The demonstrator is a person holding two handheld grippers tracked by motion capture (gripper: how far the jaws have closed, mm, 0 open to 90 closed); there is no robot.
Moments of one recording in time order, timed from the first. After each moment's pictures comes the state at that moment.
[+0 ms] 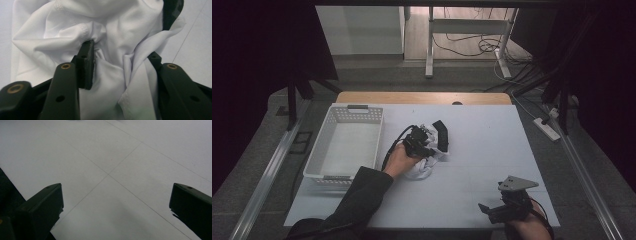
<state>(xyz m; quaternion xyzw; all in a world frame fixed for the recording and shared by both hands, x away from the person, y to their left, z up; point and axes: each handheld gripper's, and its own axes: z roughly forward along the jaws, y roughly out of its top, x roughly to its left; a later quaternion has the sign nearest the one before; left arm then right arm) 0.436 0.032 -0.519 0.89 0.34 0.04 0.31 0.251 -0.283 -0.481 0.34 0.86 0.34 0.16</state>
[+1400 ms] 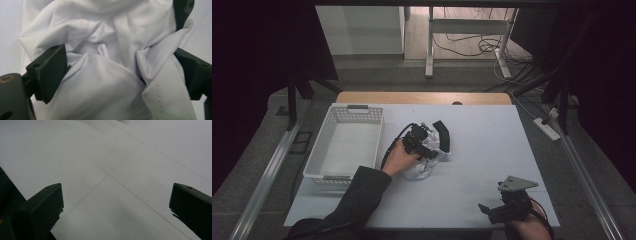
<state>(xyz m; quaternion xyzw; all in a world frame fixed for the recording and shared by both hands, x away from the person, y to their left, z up) 0.439 0.032 -0.508 0.89 0.36 0.03 0.28 0.251 -0.282 -0.481 0.34 0.86 0.34 0.16</state>
